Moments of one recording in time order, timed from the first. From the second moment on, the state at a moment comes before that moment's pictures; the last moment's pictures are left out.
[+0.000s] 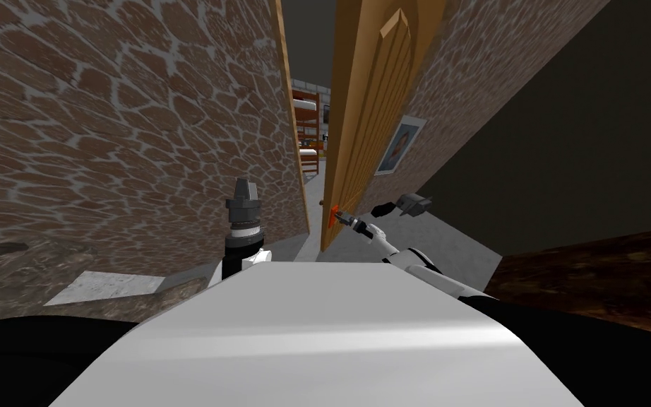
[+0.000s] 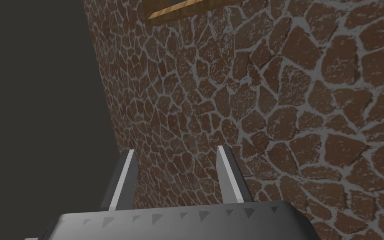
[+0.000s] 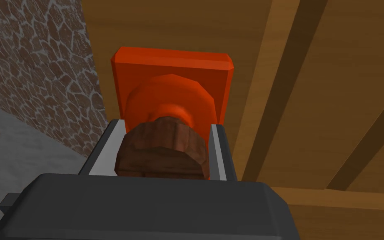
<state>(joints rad) -0.45 -0.37 0.28 -0.62 0.64 -1.03 -2.50</state>
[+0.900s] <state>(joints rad) -0.44 -0.39 0.32 -0.64 0.69 -1.13 -2.53</state>
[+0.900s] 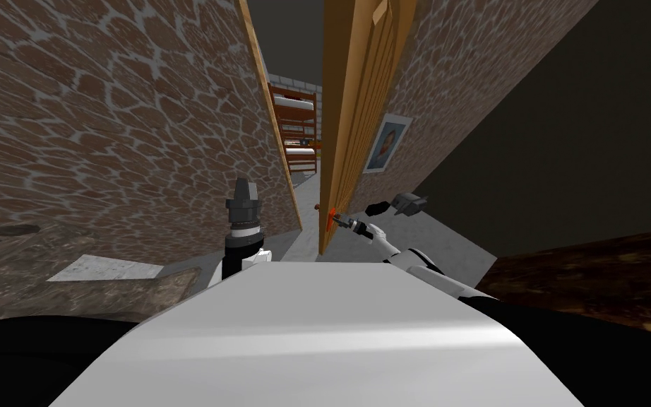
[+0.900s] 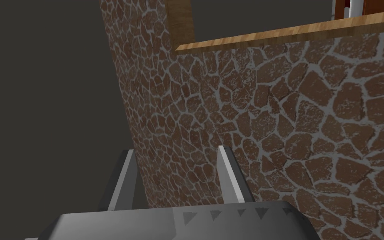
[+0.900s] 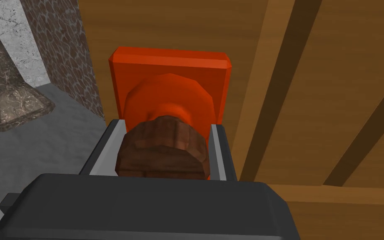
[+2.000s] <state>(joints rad) -0.45 -0.40 0.36 -0.60 0.74 -1.28 -2.55</state>
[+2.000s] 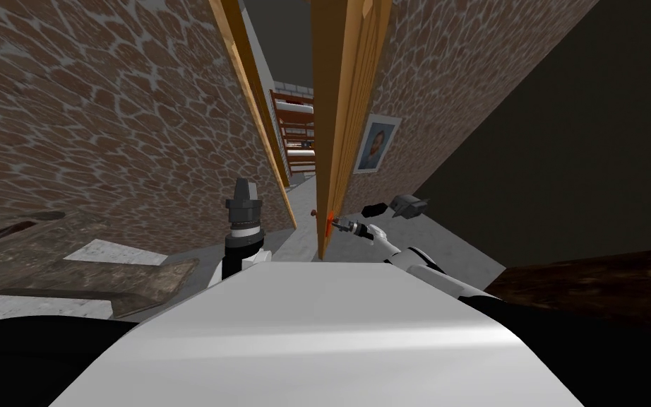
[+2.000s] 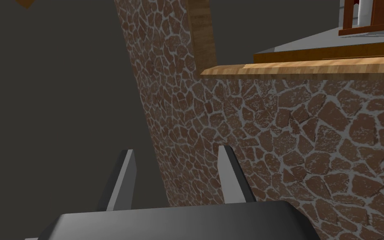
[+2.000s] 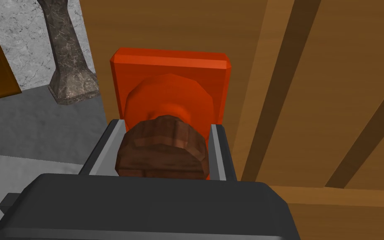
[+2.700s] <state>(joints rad) -0.43 -0.46 0.35 -0.57 0.74 -1.40 -2.54</state>
